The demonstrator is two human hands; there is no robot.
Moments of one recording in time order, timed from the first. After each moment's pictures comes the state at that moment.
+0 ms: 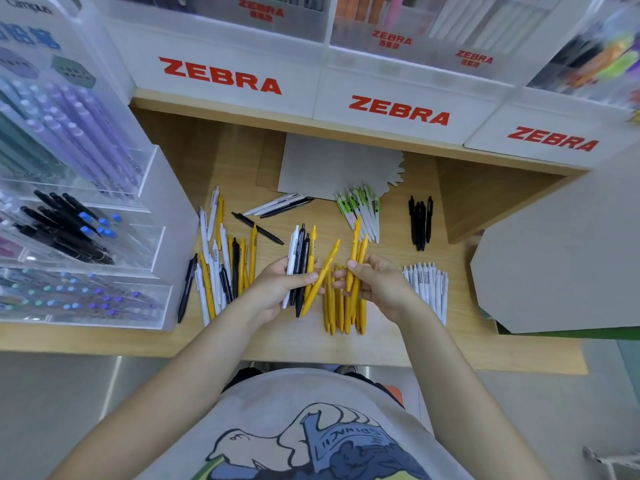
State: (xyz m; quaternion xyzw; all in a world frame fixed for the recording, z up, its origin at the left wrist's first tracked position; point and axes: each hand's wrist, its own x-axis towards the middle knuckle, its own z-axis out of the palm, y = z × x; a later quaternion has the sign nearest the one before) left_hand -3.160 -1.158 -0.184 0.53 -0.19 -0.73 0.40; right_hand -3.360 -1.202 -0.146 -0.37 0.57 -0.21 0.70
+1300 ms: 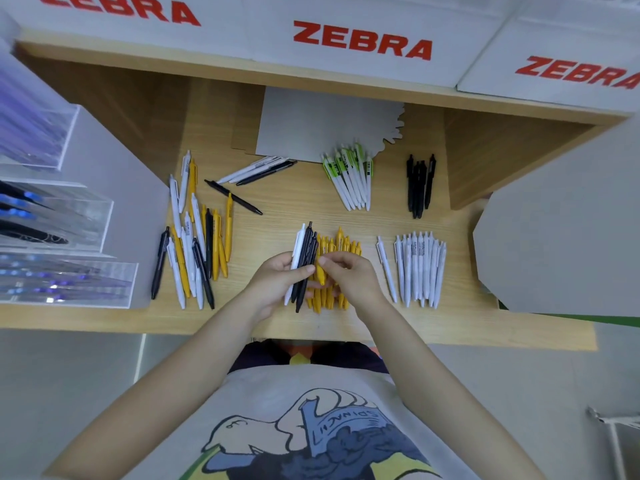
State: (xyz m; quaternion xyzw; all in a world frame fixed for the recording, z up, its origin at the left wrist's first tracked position) left_hand -3.216 -1.151 -0.228 0.59 -0.19 -0.70 0.35; right_hand -3.375 -1.186 -0.204 -0.43 0.63 -0.19 0.61
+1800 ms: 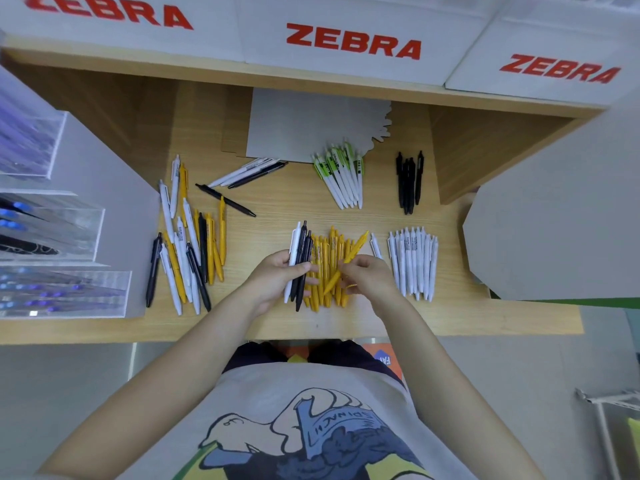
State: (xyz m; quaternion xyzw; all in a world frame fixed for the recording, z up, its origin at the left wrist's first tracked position) left_hand -3.211 -1.160 -0.225 0.58 -0.21 -0.72 0.32; right_hand -3.402 -1.191 -0.206 -0.37 0.70 -0.16 0.60
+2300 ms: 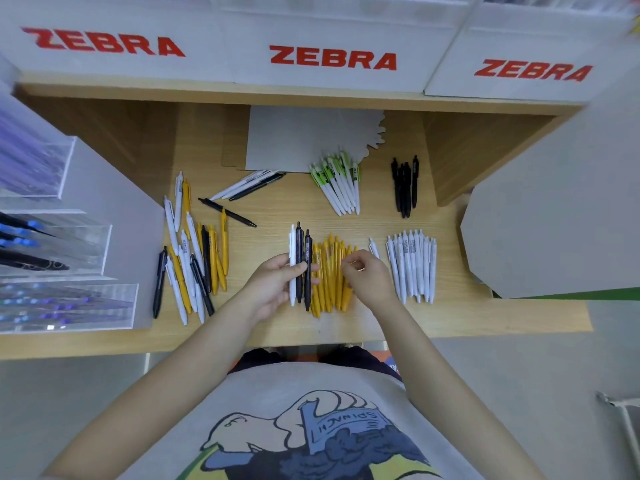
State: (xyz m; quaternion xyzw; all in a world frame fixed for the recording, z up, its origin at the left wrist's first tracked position) left_hand -3.212 -1.162 -0.209 0.56 -0.15 -0.74 0.35; right_hand -3.399 -1.190 -0.204 -0.50 0.70 -0.15 0.49
